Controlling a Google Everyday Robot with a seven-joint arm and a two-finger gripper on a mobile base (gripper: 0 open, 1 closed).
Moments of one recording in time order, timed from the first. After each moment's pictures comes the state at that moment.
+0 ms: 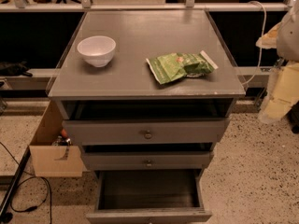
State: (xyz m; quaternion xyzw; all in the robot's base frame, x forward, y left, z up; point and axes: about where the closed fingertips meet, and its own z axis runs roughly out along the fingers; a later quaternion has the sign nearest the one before) arm 0.438 -0.217 0.977 -0.60 0.78 -0.03 0.16
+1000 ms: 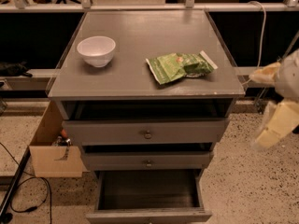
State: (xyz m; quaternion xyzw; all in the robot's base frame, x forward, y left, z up) arm 0.425 -0.216 0.911 -0.58 0.78 0.08 0.22
